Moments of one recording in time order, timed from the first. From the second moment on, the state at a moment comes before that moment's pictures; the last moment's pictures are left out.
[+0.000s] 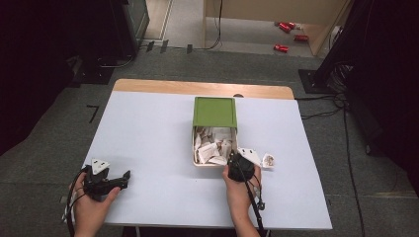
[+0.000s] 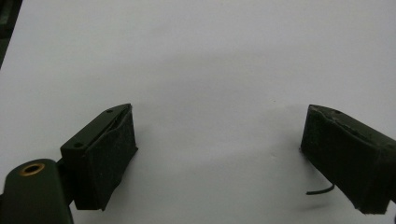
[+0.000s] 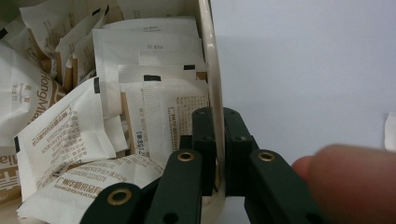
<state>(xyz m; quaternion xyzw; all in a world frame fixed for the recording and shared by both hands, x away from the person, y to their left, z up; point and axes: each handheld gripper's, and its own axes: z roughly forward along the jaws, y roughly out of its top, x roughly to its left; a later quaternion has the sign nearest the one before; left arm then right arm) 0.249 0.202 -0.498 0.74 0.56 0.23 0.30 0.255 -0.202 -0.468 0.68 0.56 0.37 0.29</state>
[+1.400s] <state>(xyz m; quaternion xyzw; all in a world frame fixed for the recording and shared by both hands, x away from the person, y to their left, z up) 0.249 0.202 -0.498 0.74 0.56 0.23 0.30 0.203 -0.198 -0.478 0.63 0.63 0.38 0.24</state>
